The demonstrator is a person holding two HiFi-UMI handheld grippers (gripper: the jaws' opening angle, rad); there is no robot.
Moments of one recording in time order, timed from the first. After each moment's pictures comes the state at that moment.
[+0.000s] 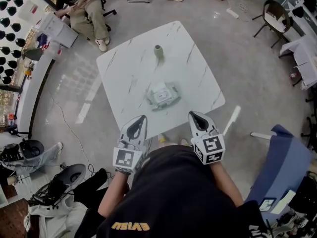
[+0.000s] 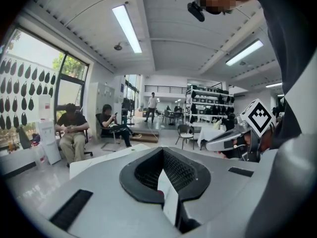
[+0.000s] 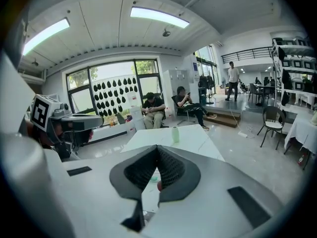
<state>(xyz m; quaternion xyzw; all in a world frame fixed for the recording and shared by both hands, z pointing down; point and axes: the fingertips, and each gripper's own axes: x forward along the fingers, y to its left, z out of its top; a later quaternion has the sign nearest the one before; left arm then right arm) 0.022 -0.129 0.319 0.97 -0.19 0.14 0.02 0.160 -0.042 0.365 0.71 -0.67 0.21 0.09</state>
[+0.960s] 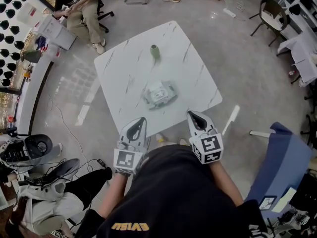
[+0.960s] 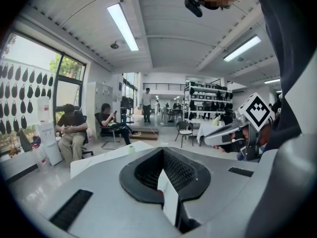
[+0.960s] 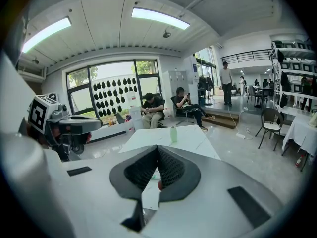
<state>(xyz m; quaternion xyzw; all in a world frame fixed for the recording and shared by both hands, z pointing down) 0.023 -0.110 0.323 0.97 -0.19 0.16 0.01 0.162 -0.029 0.360 0.71 -0.67 0.20 0.10</state>
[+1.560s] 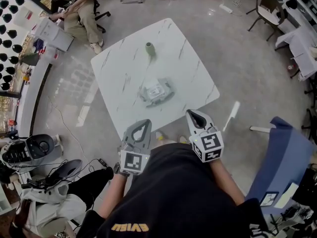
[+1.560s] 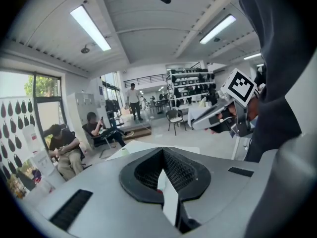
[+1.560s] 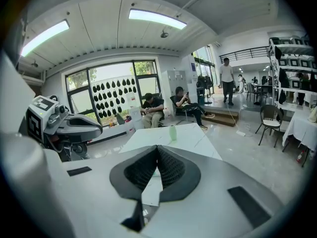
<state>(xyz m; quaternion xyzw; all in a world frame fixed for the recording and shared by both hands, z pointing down) 0.043 -0.071 0.335 0.96 -0.12 0.22 -0.11 0.168 -0.011 0.368 0.71 -0.67 0.21 0.09</state>
